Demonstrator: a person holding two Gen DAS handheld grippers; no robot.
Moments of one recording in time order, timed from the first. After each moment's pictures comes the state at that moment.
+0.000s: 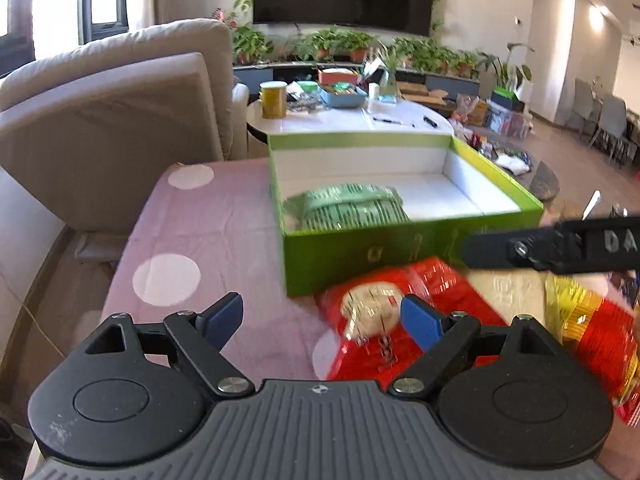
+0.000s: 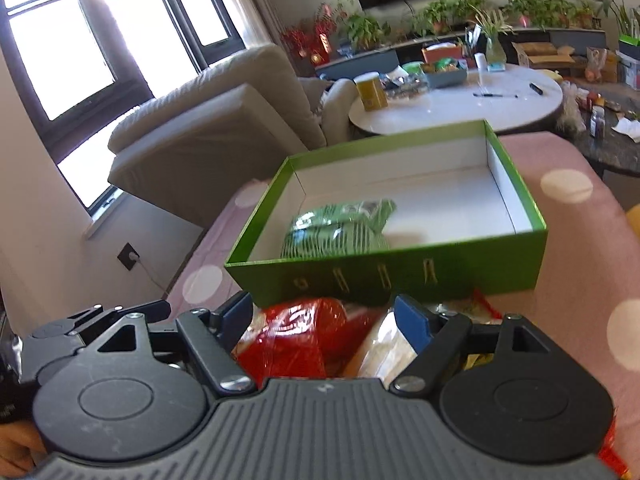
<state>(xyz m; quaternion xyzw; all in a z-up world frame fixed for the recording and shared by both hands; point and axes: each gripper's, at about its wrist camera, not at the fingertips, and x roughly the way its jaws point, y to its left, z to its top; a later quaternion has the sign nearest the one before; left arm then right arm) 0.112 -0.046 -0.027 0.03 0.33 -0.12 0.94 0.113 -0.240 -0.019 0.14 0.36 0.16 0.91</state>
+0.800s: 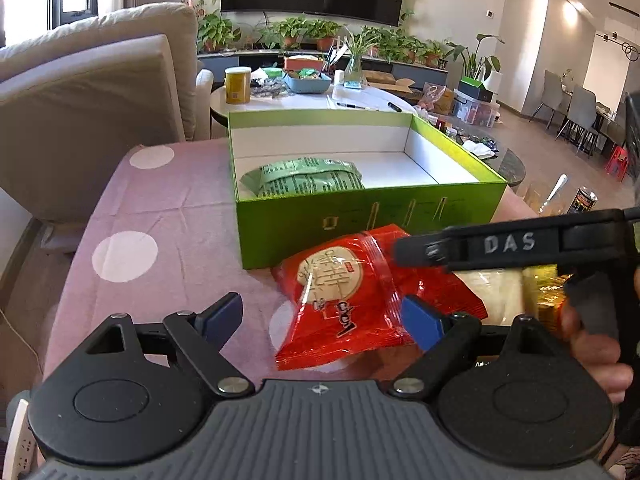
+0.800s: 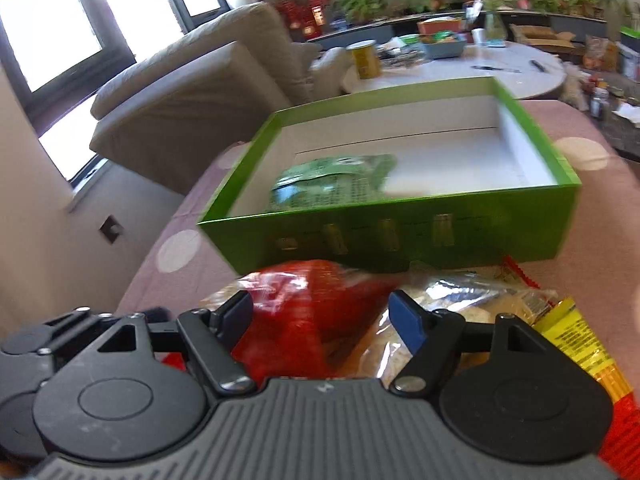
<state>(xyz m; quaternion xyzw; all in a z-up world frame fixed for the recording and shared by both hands) 0.096 -0.050 -0.036 0.01 0.34 -0.17 0.93 0.113 -0.232 -0.049 0.12 0.39 0.14 0.90</state>
